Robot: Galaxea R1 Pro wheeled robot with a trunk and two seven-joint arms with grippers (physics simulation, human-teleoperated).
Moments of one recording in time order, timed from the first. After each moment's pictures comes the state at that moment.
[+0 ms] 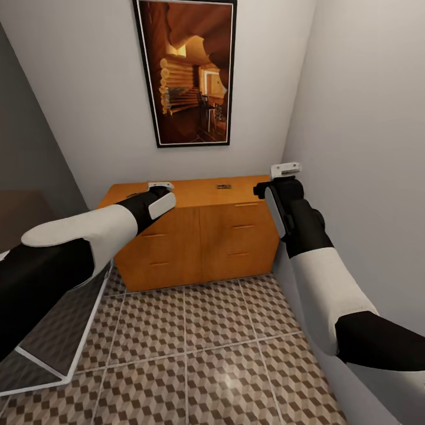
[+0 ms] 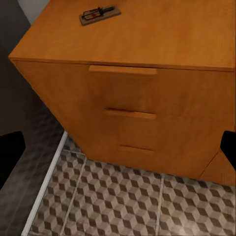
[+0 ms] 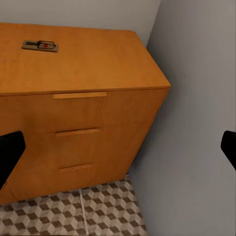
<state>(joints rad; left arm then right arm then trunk) -1.63 -0.10 -1.65 -0.20 1.84 0.32 0.75 -1.24 0.14 0.10 -1.04 0.06 0.90 -0.30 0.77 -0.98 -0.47</state>
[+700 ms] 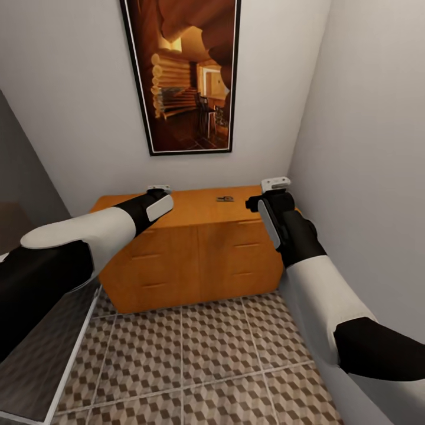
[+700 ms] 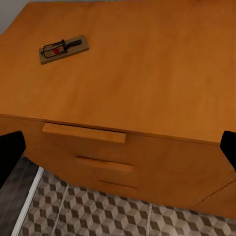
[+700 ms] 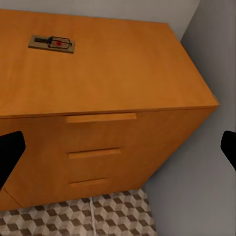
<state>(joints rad) -1.61 -0.09 -1.65 -0.19 1.85 0.32 0.71 -1.19 0.14 0.16 -1.00 -0.01 0.90 -0.30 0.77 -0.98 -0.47</state>
